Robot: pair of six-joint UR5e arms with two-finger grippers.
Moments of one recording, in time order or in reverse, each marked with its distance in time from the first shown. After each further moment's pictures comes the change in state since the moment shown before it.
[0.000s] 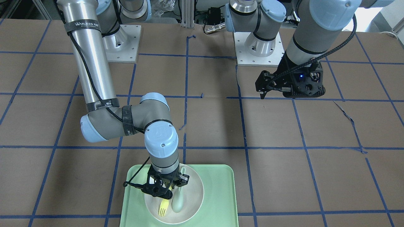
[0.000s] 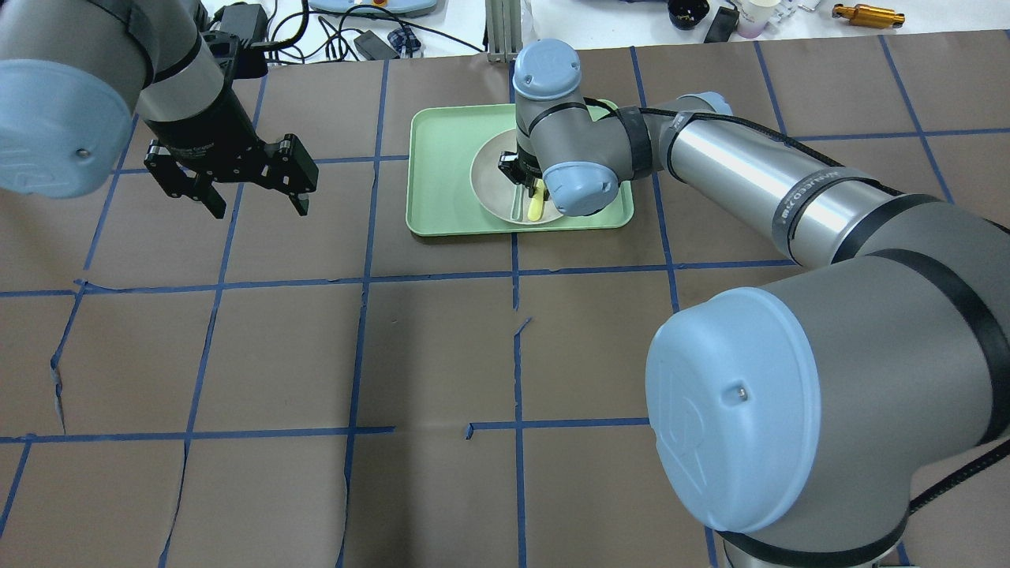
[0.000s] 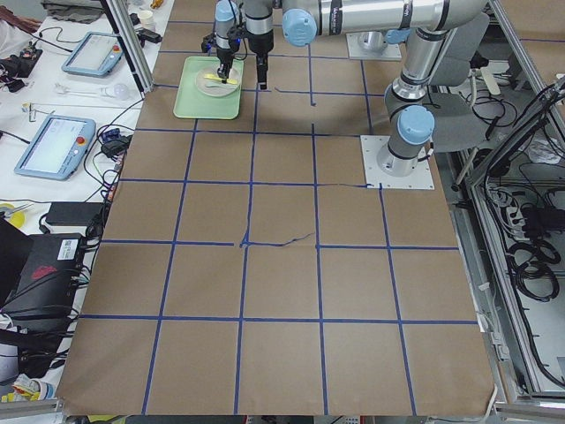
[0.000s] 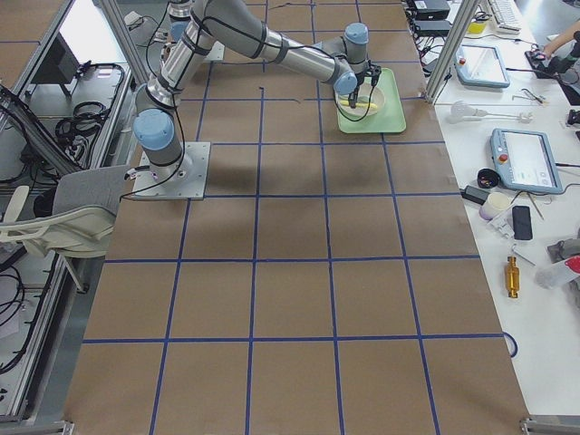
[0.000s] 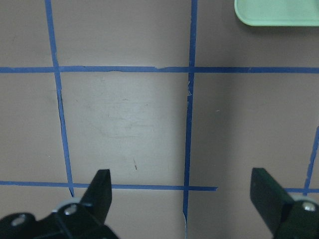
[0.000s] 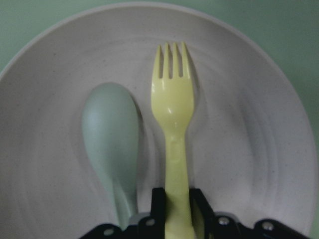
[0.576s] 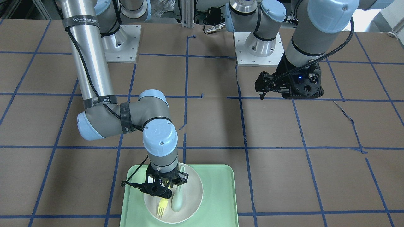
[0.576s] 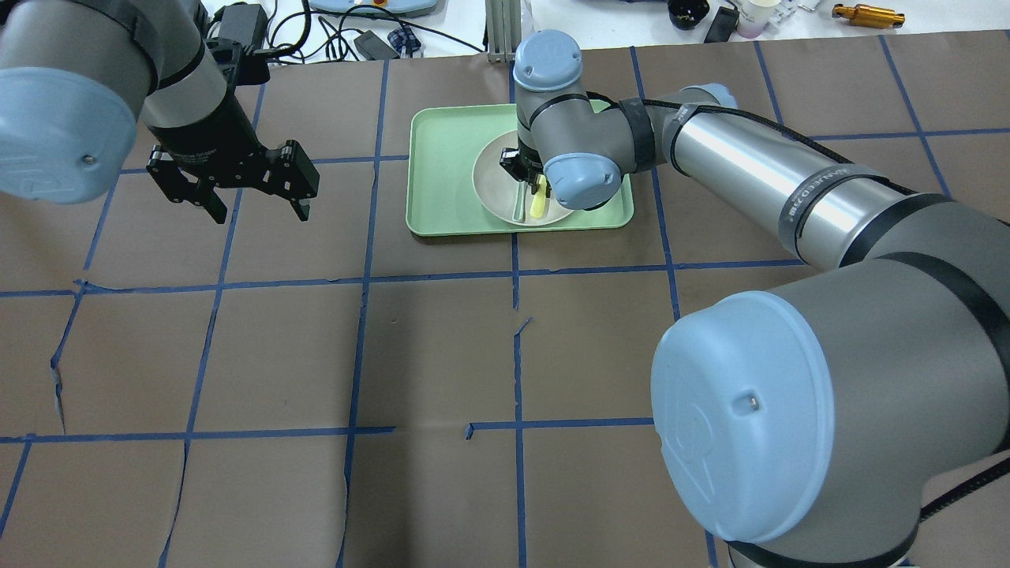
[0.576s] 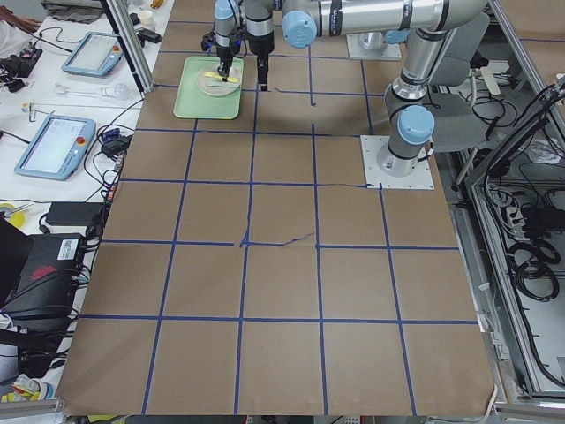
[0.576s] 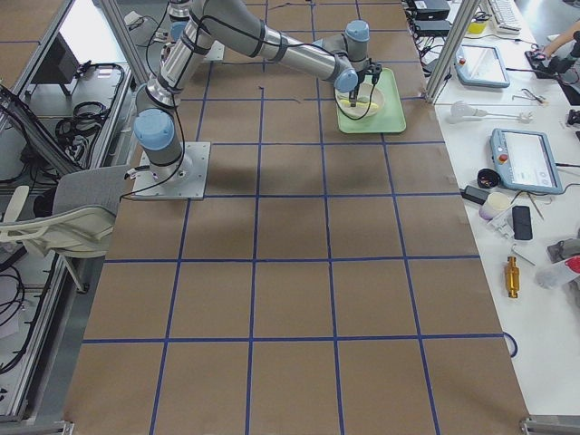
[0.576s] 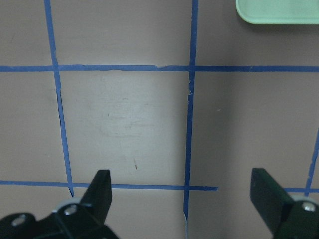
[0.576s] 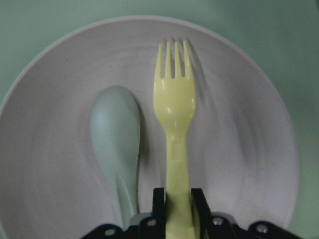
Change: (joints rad) left arm 0.000 0.001 -0.018 0.007 0.005 0.001; right arm -0.005 -0.039 -0.020 0.075 -0.007 -0.045
